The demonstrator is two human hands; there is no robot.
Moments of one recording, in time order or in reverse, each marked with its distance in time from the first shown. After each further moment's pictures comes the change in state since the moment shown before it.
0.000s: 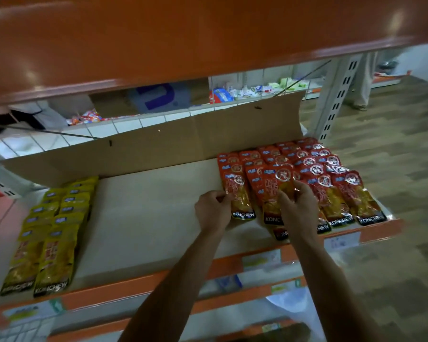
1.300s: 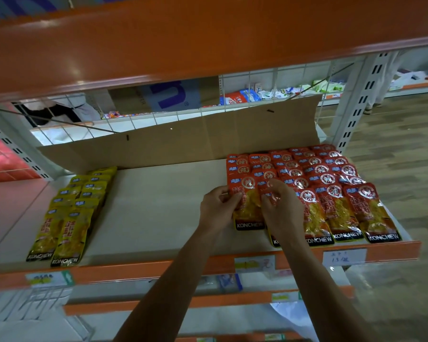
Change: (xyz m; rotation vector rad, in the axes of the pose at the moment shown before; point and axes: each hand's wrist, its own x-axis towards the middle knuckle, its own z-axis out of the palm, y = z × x) left_hand -0.008 0.004 0.001 -0.355 -0.154 -0.035; right_hand 0.007 -0.007 0.009 -0.225 -0.215 -0.212
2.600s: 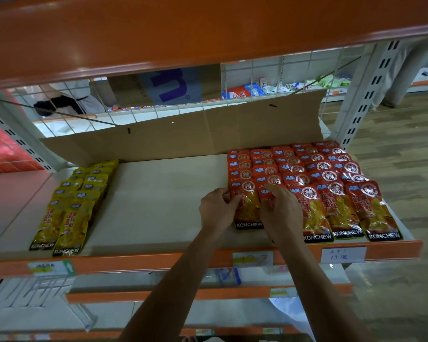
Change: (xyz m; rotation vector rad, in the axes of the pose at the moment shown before) left_hand -0.011 -0.001 0.003 0.546 0.119 0.117; right_hand -0.009 0.008 0.000 -0.179 -0.067 -0.042
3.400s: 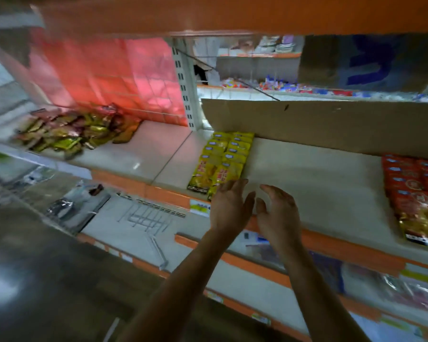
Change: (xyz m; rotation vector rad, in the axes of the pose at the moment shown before) left_hand -0.063 -0.183 -0.225 0.219 0.268 0.043; right_hand -0.130 -0.201 0.187 0.047 -0.206 -0.408
